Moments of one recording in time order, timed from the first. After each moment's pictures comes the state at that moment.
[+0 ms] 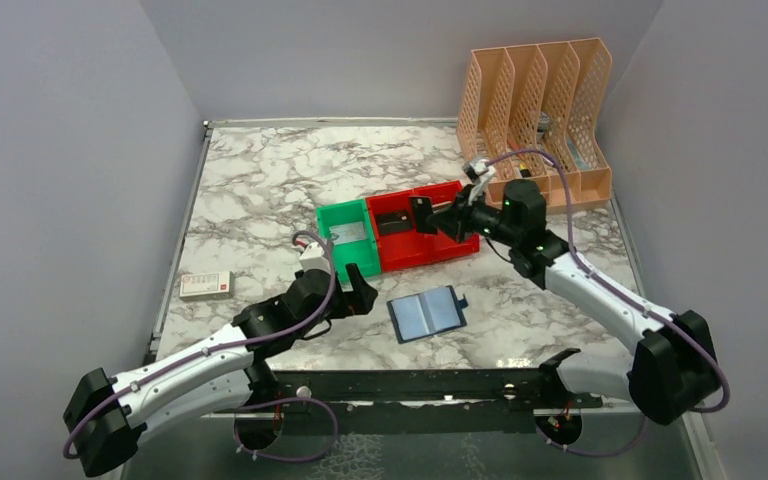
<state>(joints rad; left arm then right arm) -0.92 0.77 0.43 -0.25 -0.30 -0.85 0.45 1.18 0.75 0.21 -0.50 0.24</state>
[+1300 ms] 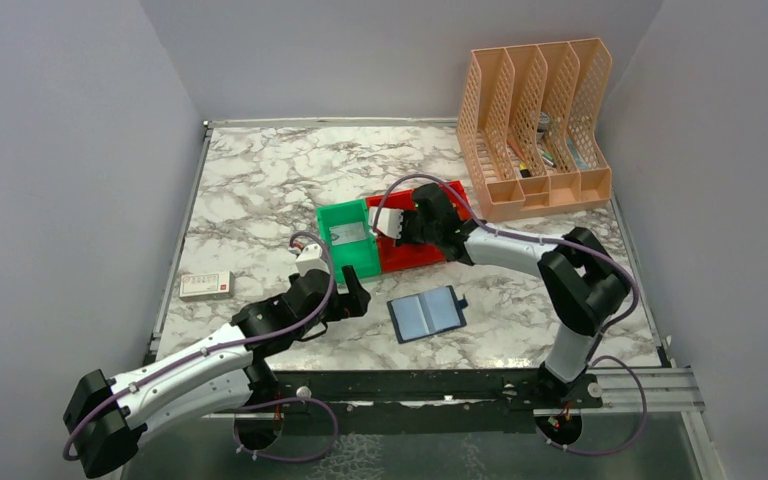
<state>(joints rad) -0.92 0.76 0.44 -0.37 -0.33 -0.87 0.71 1.76 1.06 0.07 -0.11 -0.90</state>
